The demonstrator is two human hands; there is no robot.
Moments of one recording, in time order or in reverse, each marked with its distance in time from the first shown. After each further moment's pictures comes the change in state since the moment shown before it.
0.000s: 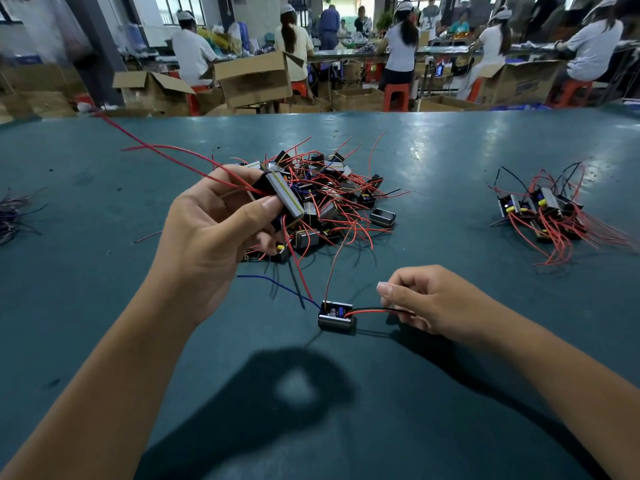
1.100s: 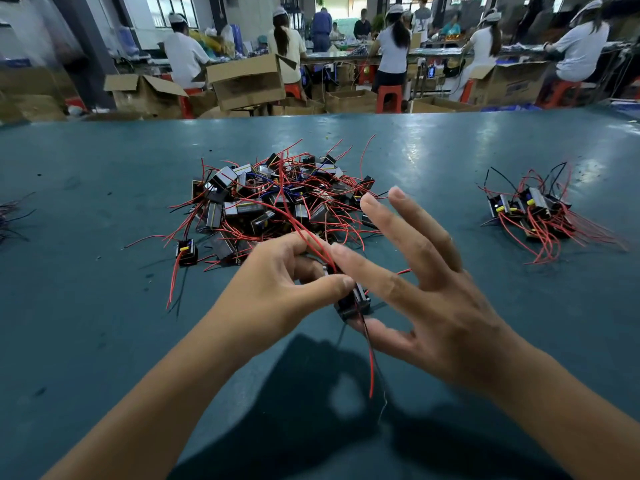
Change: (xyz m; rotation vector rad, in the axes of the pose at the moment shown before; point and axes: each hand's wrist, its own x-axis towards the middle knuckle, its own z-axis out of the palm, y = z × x) left_hand -0.024 -0.023 0.041 0.322 -0.238 -0.234; right_hand -0.029 -0.043 0.014 -0.838 0.482 -0.989
